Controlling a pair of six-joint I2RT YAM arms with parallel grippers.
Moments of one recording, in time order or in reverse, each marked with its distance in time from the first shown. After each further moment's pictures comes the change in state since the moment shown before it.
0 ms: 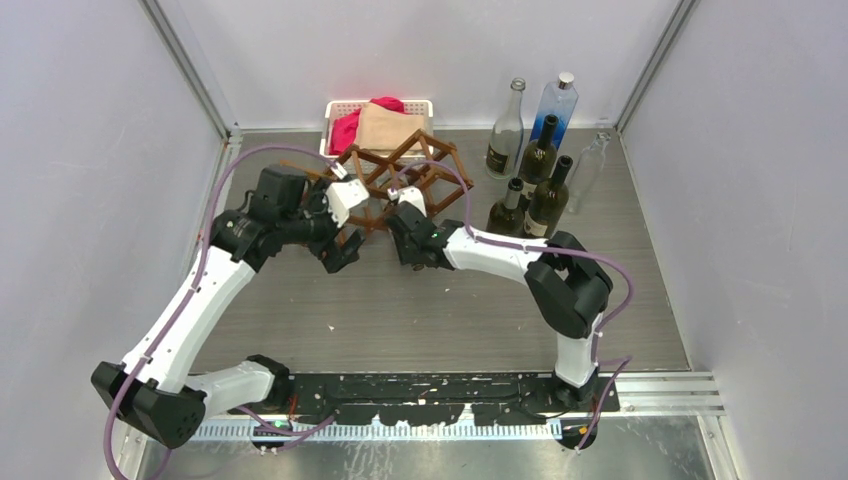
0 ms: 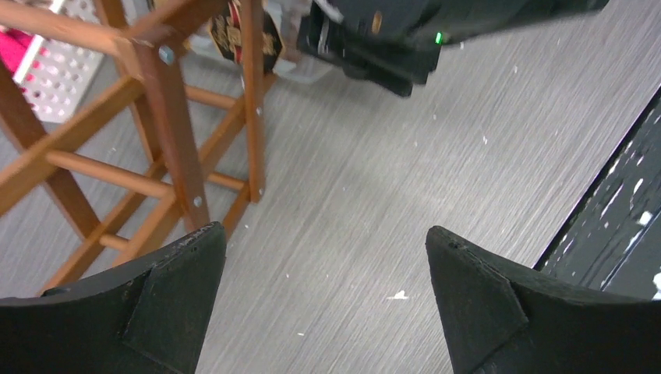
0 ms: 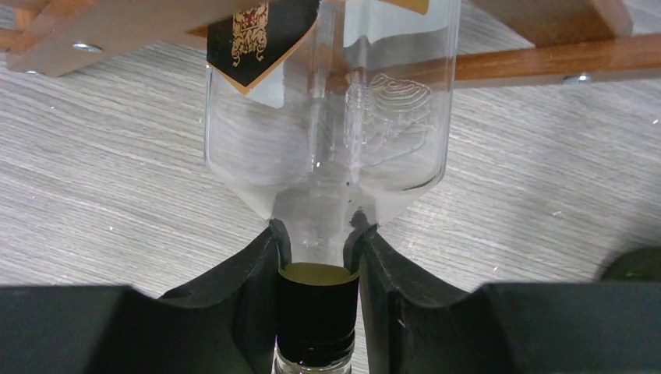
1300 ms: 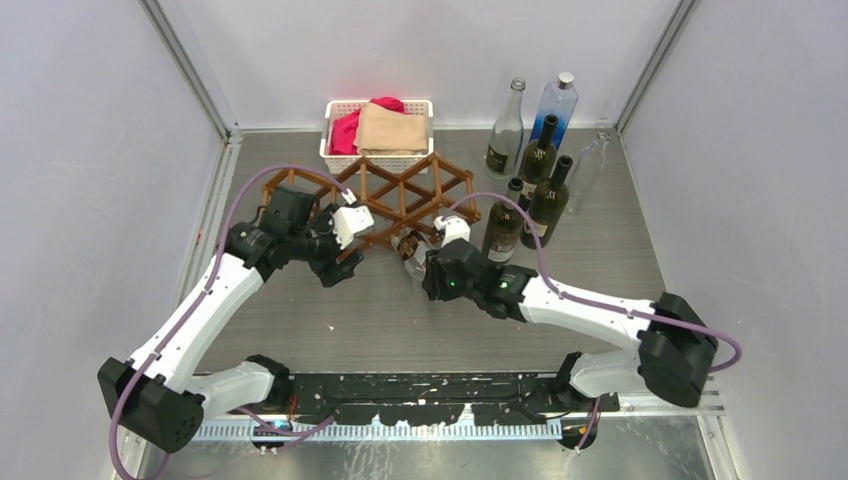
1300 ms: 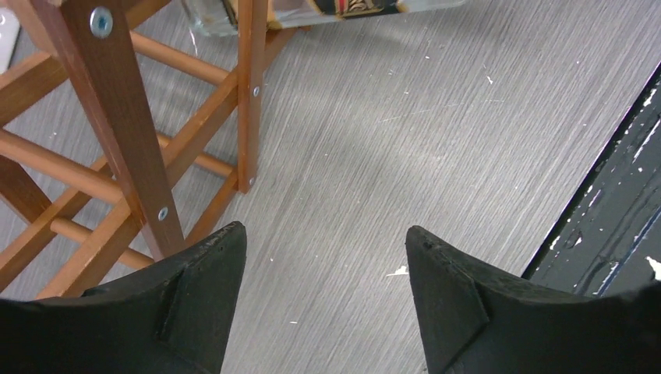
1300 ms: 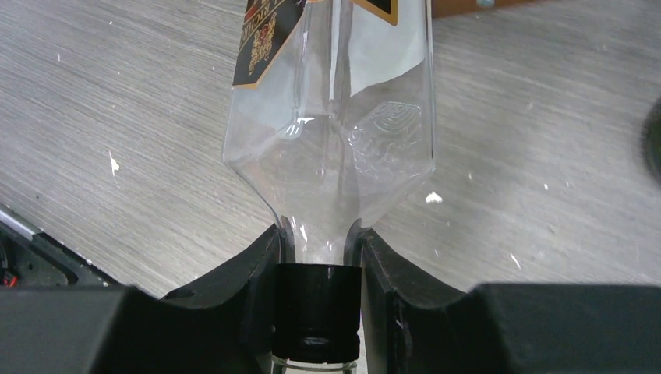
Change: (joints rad) left arm 0.000 -0.032 -0.204 0.026 0.003 0.114; right arm 0.084 -0.632 -0.565 0.159 -0.143 0.164
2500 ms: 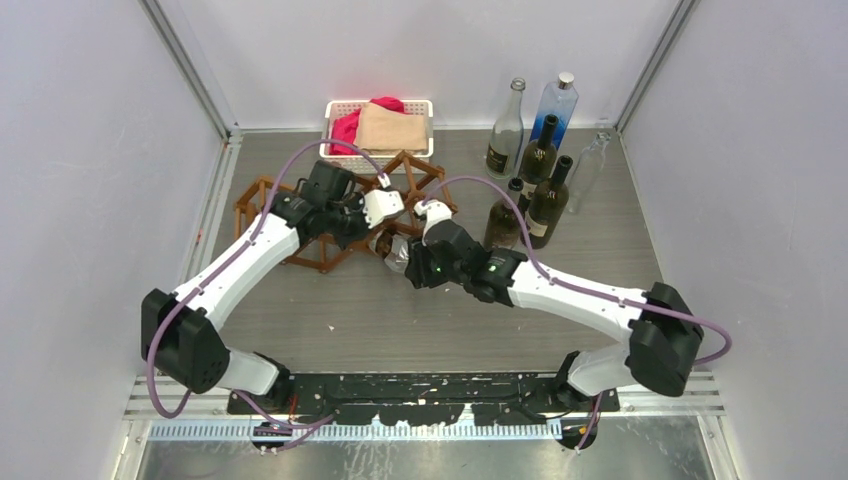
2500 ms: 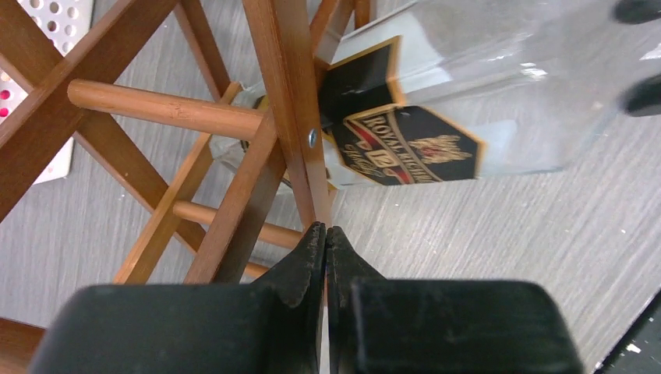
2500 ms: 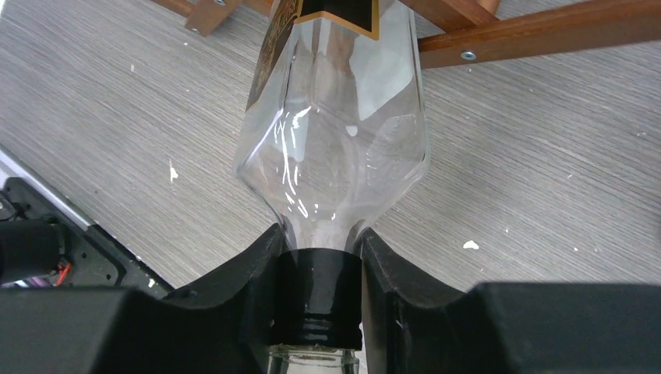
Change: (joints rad) left arm -0.058 0.295 0.151 0.097 -0.084 0.113; right arm -0.005 0.142 0.224 -0.056 -0.085 -0.086
